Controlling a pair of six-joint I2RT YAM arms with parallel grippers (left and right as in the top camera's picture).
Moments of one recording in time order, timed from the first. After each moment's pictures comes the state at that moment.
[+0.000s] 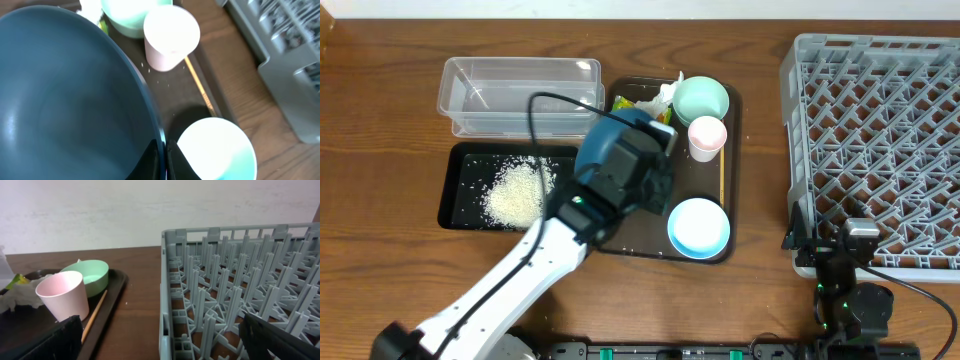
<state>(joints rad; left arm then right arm) -0.66 1.37 1.02 -0.47 0.02 -0.26 0.00 0.01 0.01 -0.07 0.00 0.08</state>
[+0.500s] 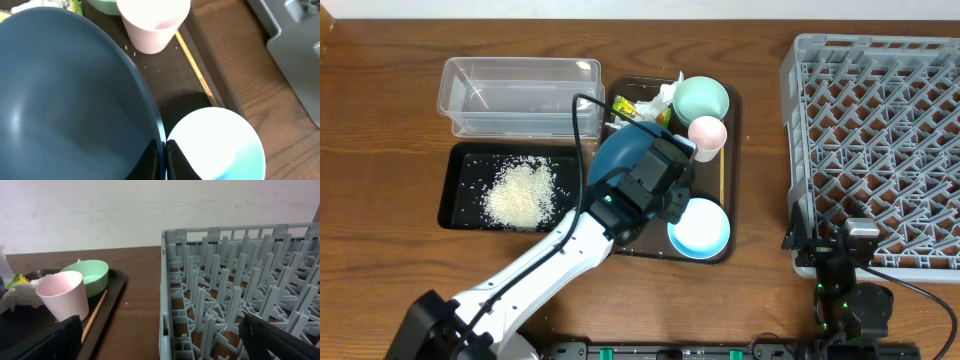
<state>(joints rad) -0.74 1.48 1.02 -0.44 -0.02 -0.27 0.00 0.01 0.01 -0.07 0.00 0.08</state>
